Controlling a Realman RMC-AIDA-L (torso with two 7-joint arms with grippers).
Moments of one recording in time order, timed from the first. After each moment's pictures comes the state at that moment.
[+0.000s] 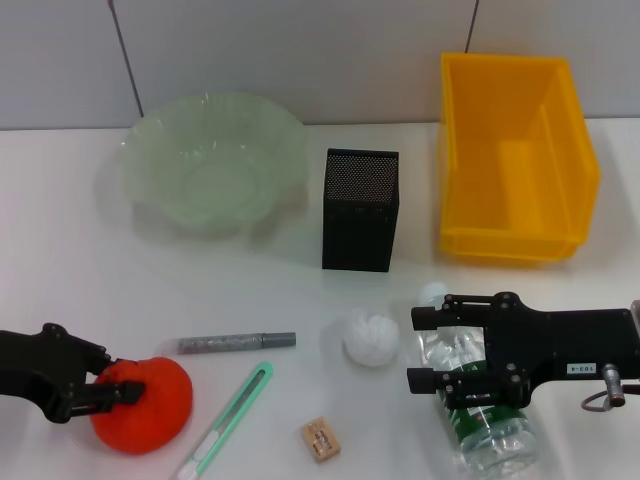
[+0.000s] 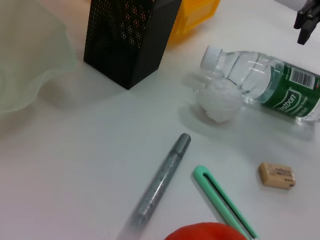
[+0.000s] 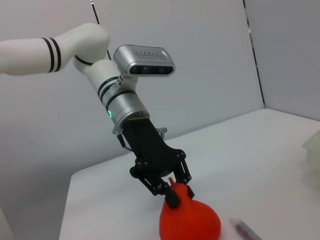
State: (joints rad) left arm -0.48 -1.97 0.79 0.88 2.32 1.70 -1.62; right arm 0.49 2.01 2.12 0.57 1.39 -1.64 1.28
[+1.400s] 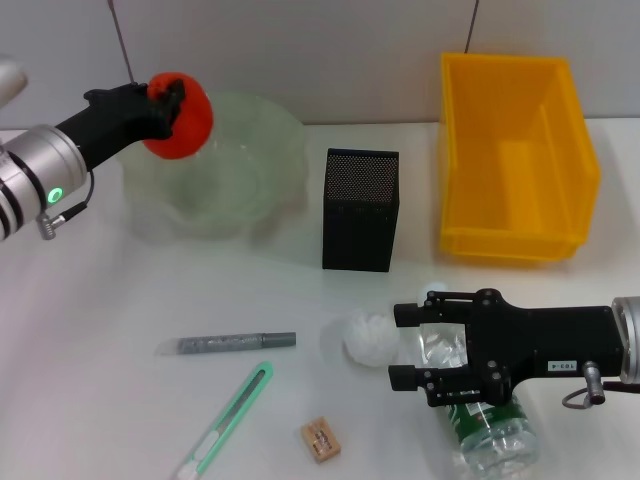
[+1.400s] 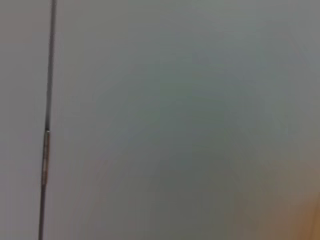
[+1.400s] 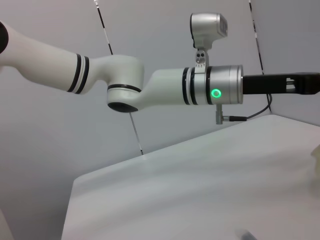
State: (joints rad) left arm -0.73 -2.07 0.59 0.38 1.54 0.89 -1.08; right arm 0.50 2.03 2.12 0.57 1.39 -1.62 1.27
